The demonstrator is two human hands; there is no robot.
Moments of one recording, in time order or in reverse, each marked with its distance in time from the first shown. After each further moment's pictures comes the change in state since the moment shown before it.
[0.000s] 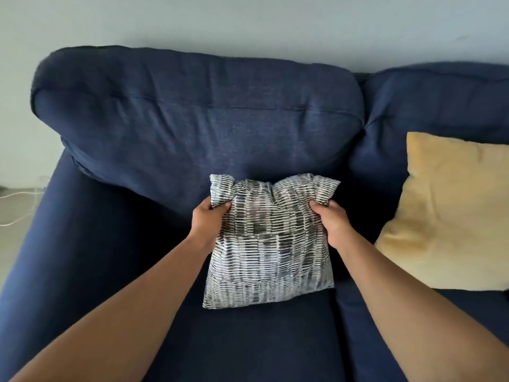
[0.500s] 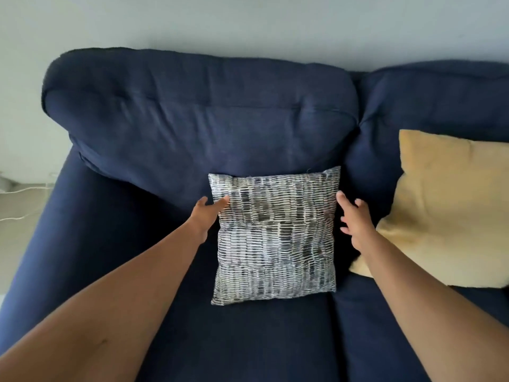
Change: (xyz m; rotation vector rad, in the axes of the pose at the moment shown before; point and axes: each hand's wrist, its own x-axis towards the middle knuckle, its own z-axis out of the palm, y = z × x) left_hand 0.010 0.000 -0.007 0.307 0.016 -0.189; right_hand -0.012 -0.015 -0.062 -0.131 0.114 0.005
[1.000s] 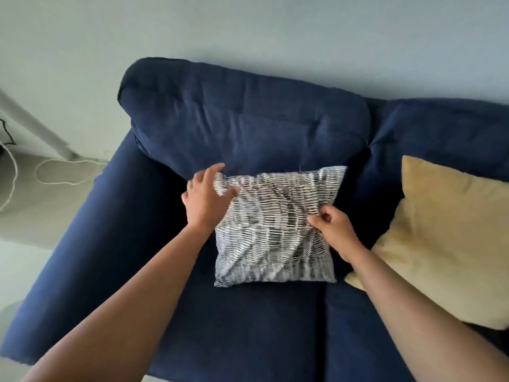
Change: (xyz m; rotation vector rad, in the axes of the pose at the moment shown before) left_hand -0.137 0.030 -0.003 0.625 0.564 0.577; right_hand -0.070 -0.011 0.001 -0.422 -0.393 -0.530
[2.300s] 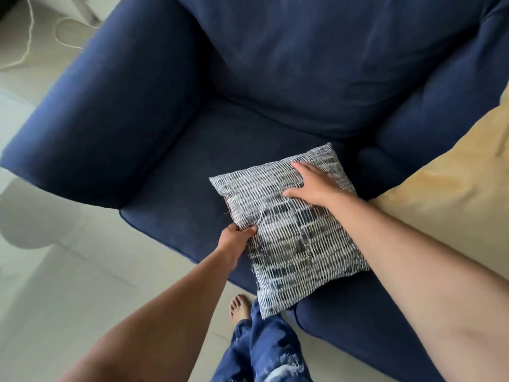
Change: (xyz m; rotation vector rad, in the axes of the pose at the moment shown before) left_hand -0.291 -0.149 0.178 -0.728 -0.366 -1.033; right_hand -0.044 0.113 0.100 -0.916 -0.573 -0.141
